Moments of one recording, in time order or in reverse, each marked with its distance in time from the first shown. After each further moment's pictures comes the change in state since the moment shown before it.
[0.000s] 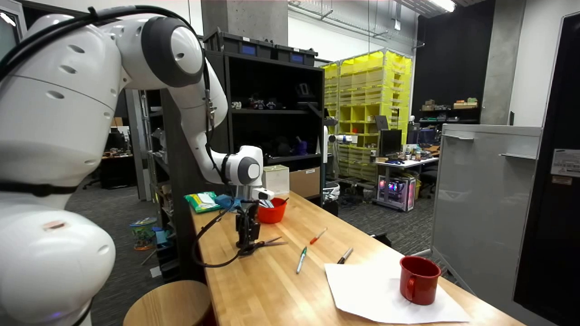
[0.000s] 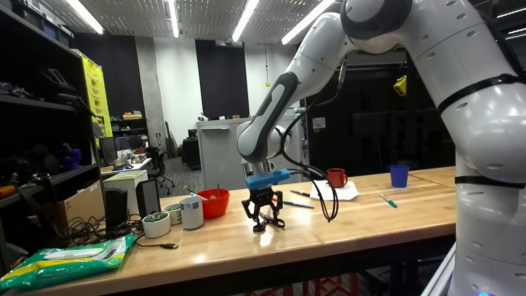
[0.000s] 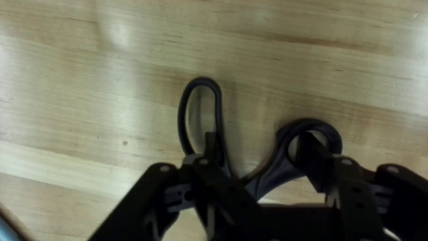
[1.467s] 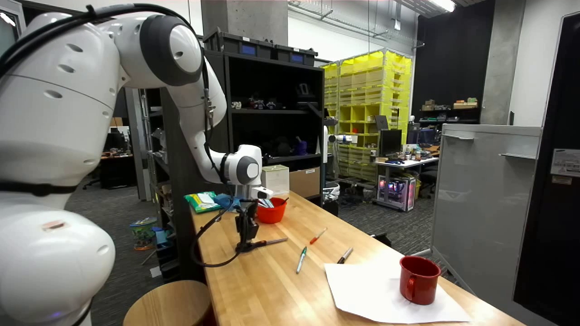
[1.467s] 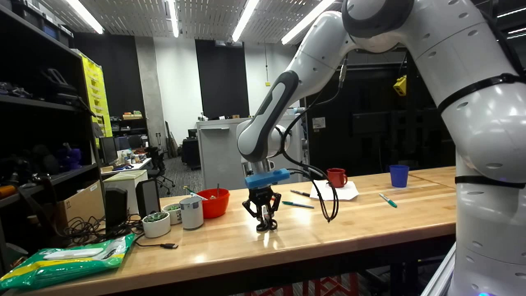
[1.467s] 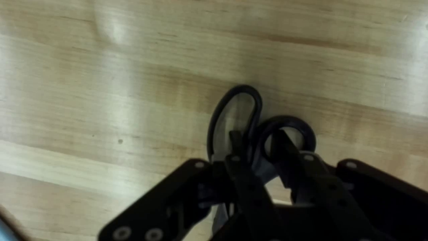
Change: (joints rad) arm -0.004 -0.009 0.009 -0.010 0.000 0.018 0.000
